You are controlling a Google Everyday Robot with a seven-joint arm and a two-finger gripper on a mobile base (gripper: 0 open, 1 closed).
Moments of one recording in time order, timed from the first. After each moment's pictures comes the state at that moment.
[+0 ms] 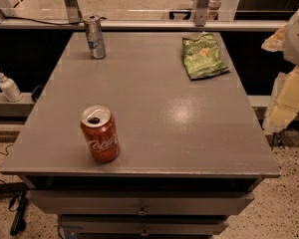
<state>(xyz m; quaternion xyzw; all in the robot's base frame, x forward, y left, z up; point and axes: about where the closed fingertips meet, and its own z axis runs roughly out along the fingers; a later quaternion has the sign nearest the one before) 0.438 -0.217 0.976 -0.60 0.78 -0.03 0.16</state>
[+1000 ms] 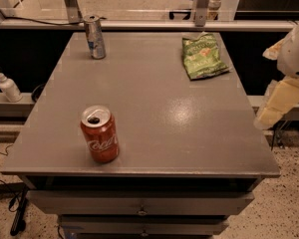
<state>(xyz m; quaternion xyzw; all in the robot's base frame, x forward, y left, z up) 0.475 -0.243 0.936 -0.57 0.80 -0.03 0.19</state>
